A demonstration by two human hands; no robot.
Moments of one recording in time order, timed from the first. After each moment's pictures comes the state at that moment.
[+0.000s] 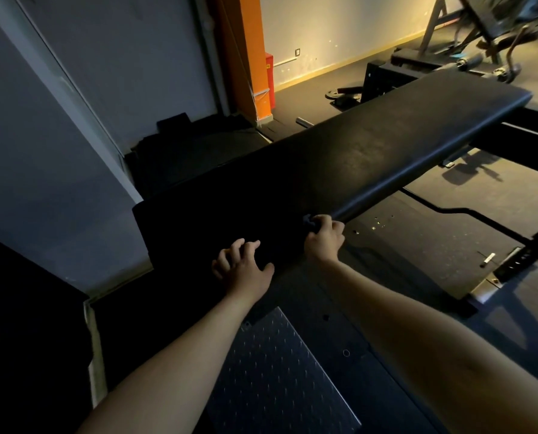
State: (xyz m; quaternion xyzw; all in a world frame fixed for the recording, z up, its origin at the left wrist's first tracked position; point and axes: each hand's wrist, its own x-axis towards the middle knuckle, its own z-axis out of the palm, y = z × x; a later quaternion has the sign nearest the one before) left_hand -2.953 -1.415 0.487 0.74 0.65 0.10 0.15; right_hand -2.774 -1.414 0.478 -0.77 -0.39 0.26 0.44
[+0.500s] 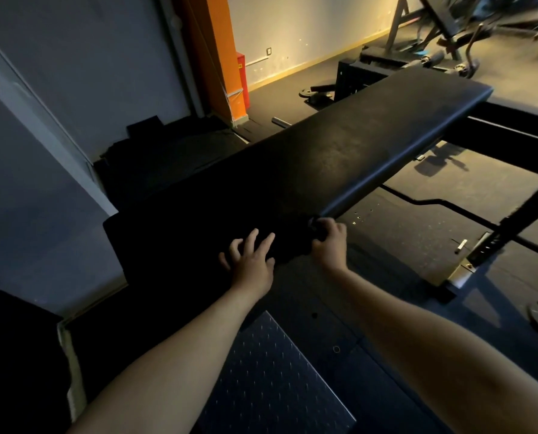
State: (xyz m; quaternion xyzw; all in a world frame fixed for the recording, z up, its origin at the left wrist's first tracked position) left_hand -2.912 -1.395 0.490 0.81 0.57 0.02 0.13; right_hand -2.743 -1.429 0.477 -0.76 -0.35 0.22 0.50
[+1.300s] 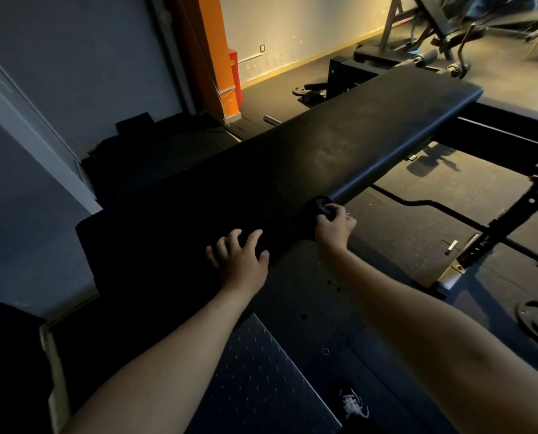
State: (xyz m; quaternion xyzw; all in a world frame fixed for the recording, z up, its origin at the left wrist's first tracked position) left_hand -2.879 -1.391 0.488 0.80 0.59 0.08 0.09; right_hand -2.677 -1.397 0.463 -0.75 -0.23 0.26 0.56
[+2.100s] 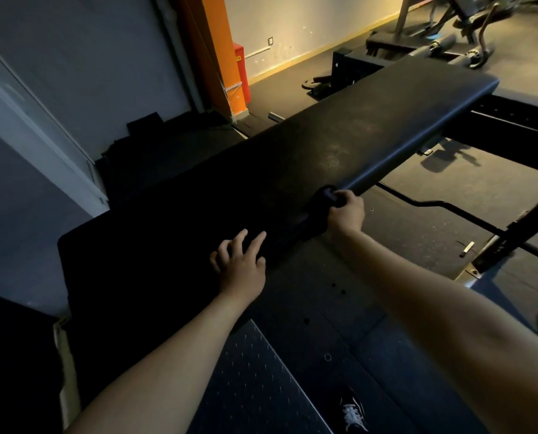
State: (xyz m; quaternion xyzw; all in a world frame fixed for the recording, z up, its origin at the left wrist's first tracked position) left_hand -2.817 -1.382 0.482 0.80 0.58 0.05 0.10; right_hand -2.574 -1.365 0.471 -0.77 -0.27 0.25 0.52
